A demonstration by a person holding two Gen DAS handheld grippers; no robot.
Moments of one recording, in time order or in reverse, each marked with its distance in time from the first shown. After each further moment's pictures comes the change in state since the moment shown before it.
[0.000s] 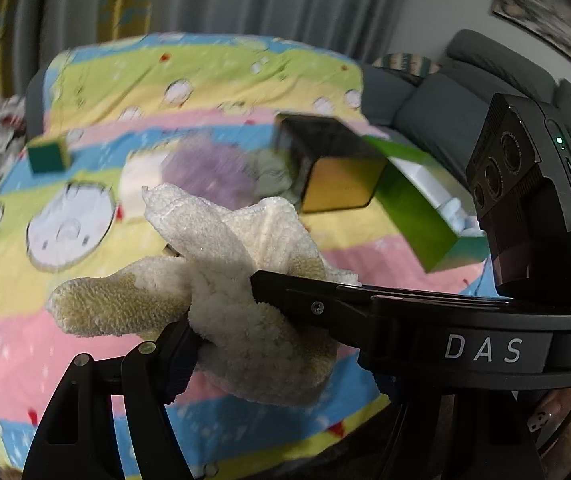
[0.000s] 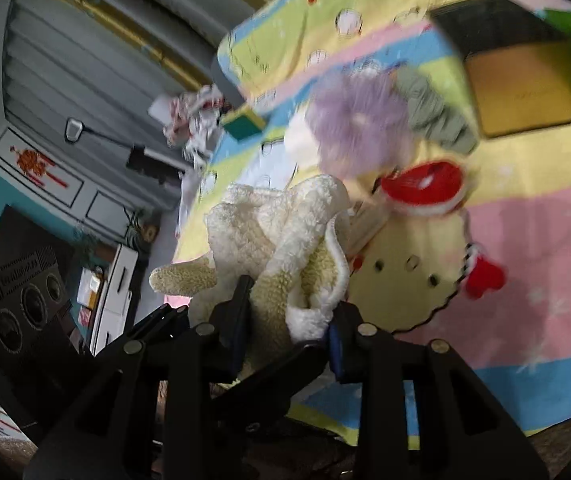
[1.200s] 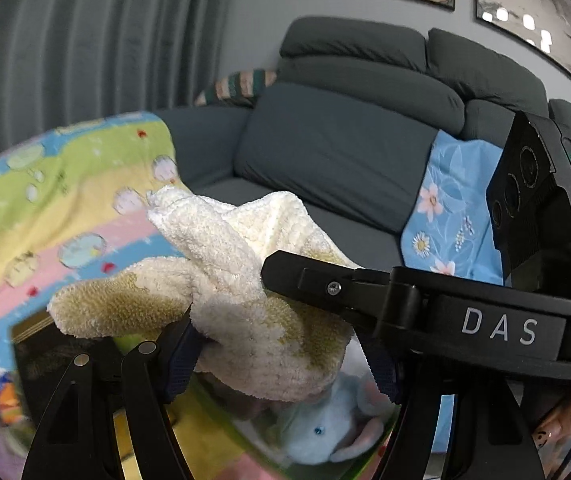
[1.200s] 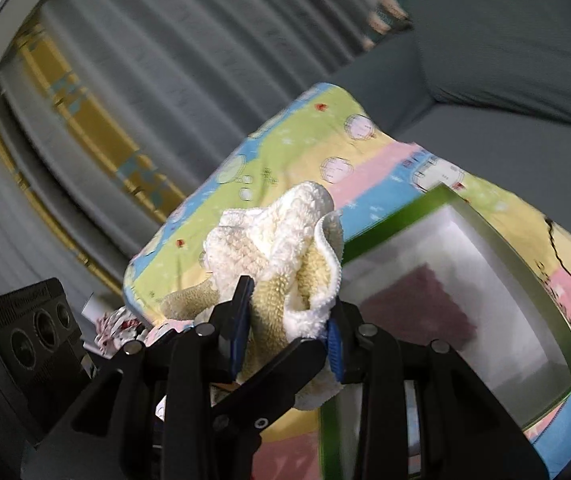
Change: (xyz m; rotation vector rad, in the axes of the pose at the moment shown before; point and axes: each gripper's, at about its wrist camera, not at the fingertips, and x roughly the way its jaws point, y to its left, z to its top) left arm 0.160 -0.205 0.153 0.375 -0.098 -0.383; right arm -0.185 -0.173 0.109 0.229 -0.601 -0.280
